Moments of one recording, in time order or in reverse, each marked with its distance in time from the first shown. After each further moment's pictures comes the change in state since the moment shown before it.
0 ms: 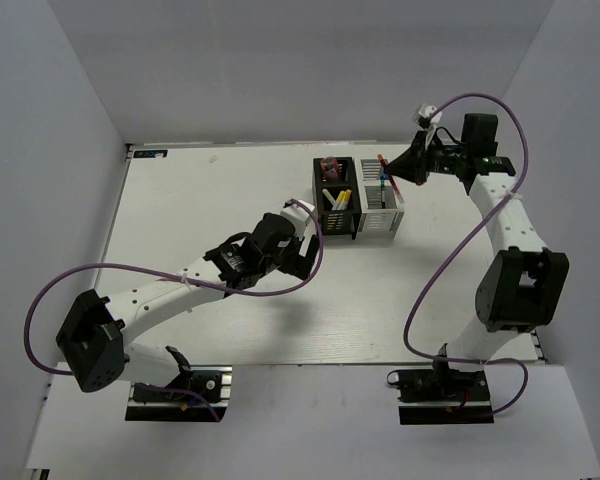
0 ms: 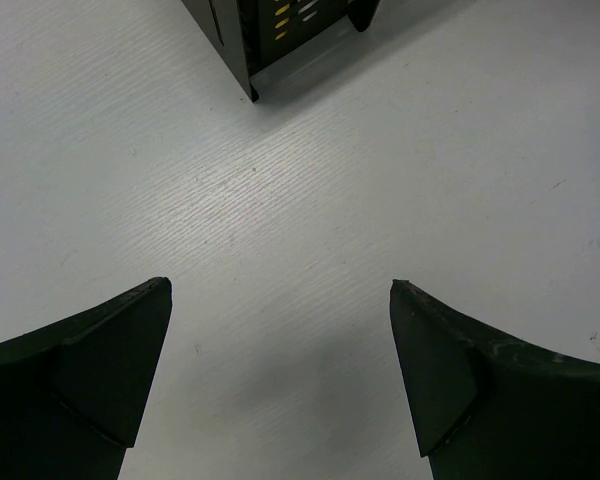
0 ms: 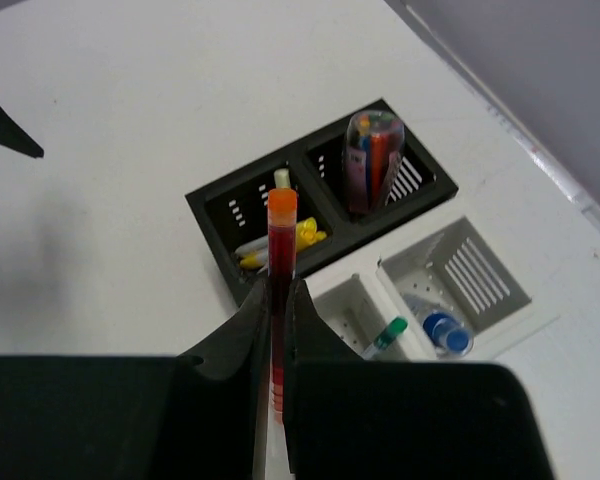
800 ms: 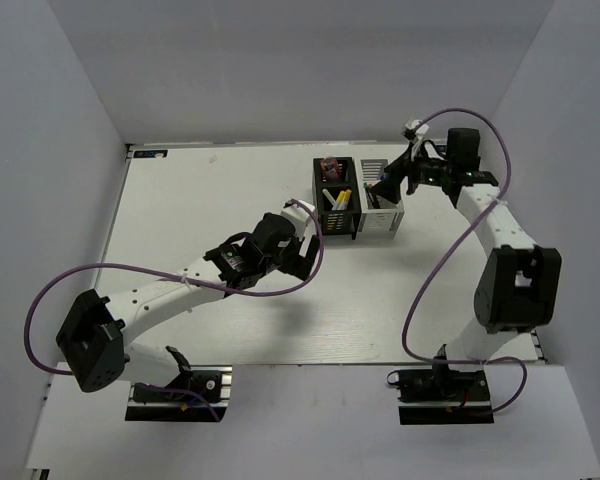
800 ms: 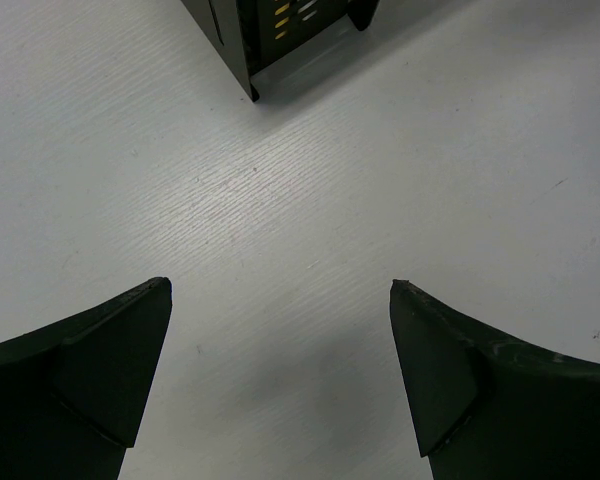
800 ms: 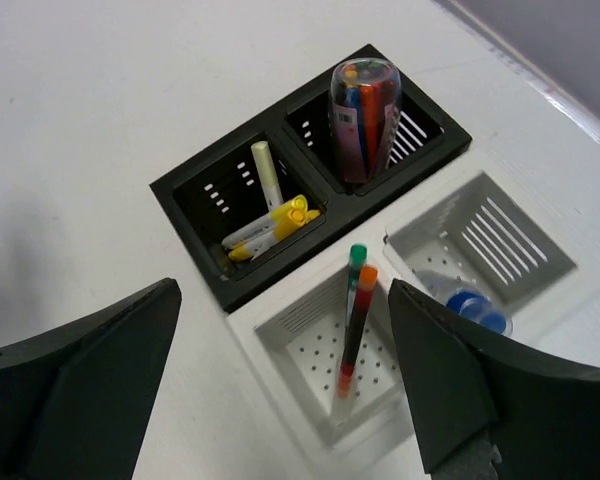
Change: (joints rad) left arm 0.000 0.001 0.000 0.000 0.000 0.008; right arm 0.052 0.064 -0.103 0.184 0.091 0.109
